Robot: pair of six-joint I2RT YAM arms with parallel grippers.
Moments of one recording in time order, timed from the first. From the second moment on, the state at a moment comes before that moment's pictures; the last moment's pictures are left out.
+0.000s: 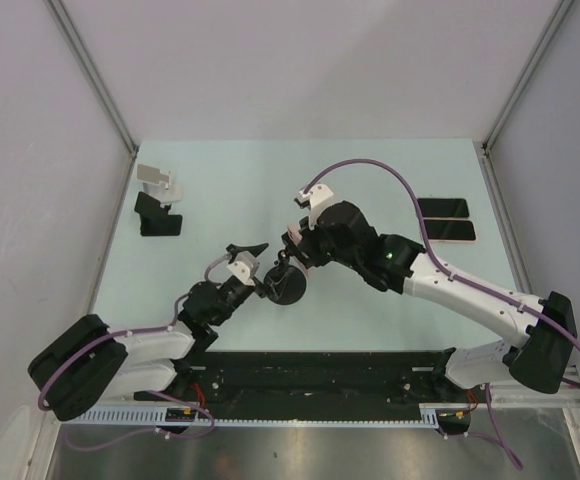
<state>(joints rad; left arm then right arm) -0.77 1.14 0.13 1.16 -0.02 0.05 0.96 1.34 1.20 -0.37 0.19 0.21</state>
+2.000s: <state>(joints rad) -0.80 1.19 0.21 1.04 -0.03 -0.05 1.06 1.43 1.13 -0.13 0.43 0.16</state>
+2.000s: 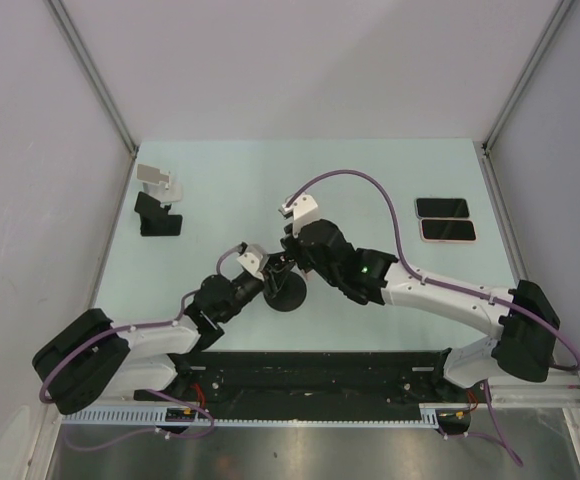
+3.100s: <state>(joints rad) -0.80 1.18 0.28 0.92 -0.05 -0.16 1.06 1.36 1.12 -0.27 0.55 0.42</state>
